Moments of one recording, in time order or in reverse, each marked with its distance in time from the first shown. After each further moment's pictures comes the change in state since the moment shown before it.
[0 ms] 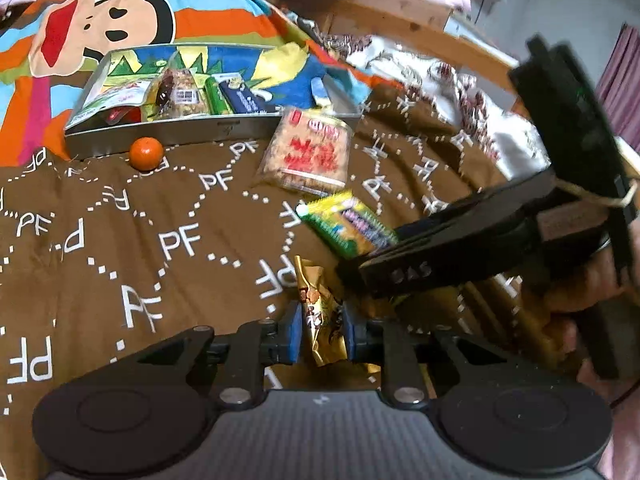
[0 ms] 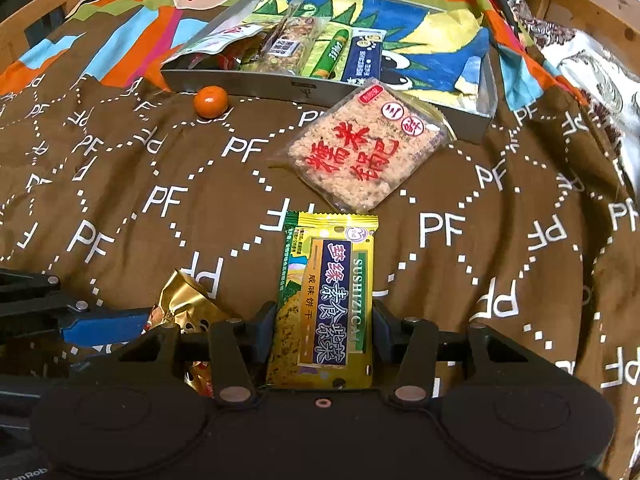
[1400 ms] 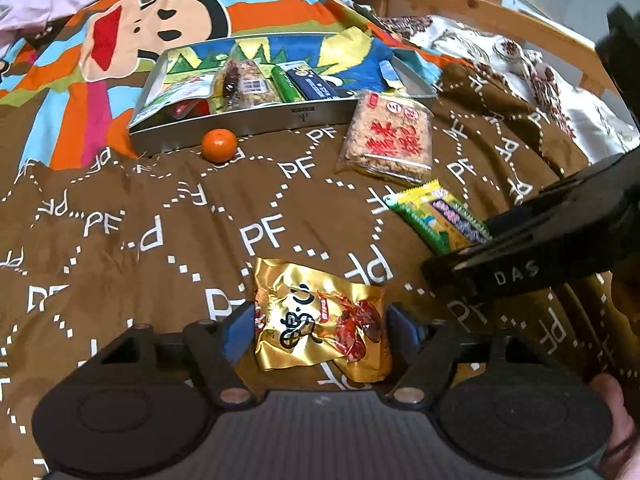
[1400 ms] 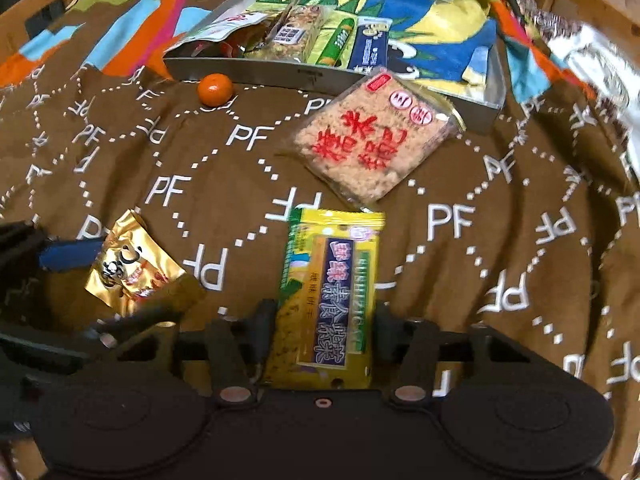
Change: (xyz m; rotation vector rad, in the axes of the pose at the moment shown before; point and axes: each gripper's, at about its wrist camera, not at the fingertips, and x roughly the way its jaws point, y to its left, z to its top) left arm 0.003 0.015 0.002 0.011 0.041 0.233; right arm 0.006 0.004 -0.001 -0.003 0.031 0.010
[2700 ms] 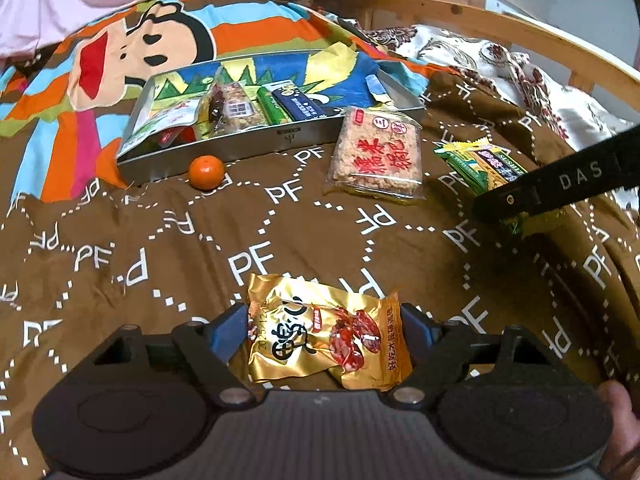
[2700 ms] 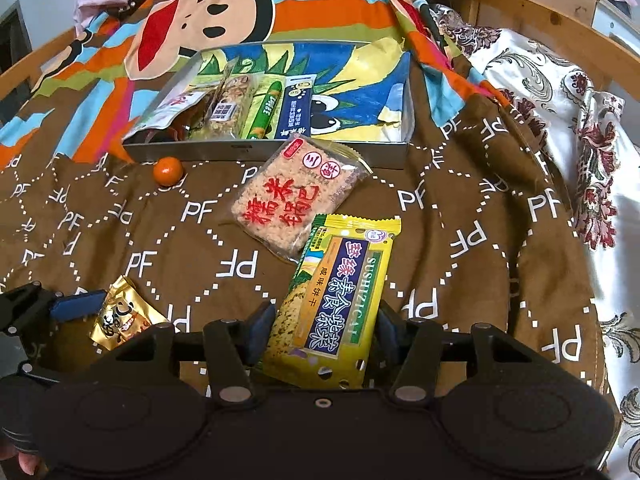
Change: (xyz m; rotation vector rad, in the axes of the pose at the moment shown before) left arm 0.005 -0.007 0.005 0.061 -0.048 -0.004; right arm -0.045 -0.041 0.001 0.169 -0.126 -0.050
